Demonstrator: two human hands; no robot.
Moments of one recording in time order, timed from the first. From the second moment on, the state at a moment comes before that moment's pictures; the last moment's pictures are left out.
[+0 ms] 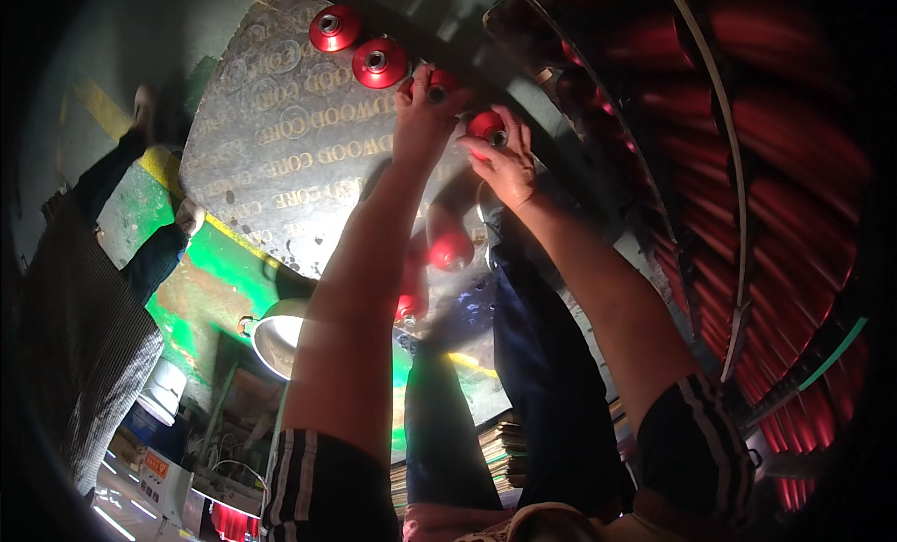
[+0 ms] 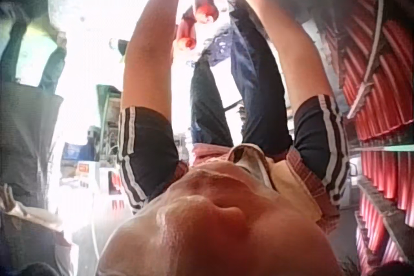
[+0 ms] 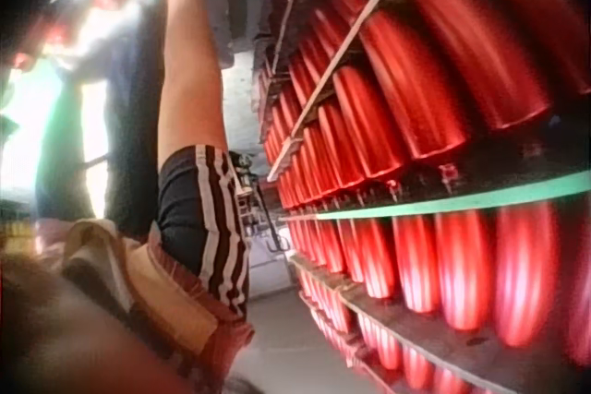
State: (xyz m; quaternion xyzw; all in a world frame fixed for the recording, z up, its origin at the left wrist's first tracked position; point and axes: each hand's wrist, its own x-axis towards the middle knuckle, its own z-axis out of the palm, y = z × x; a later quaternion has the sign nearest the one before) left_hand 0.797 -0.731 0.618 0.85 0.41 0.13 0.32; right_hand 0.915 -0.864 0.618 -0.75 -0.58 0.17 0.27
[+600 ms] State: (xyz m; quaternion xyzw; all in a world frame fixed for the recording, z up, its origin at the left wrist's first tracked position) left_hand 0.461 -0.918 0.979 0.53 0.44 0.34 0.64; right_hand 0.859 -1.162 0.924 -0.80 -0.27 0.18 0.51
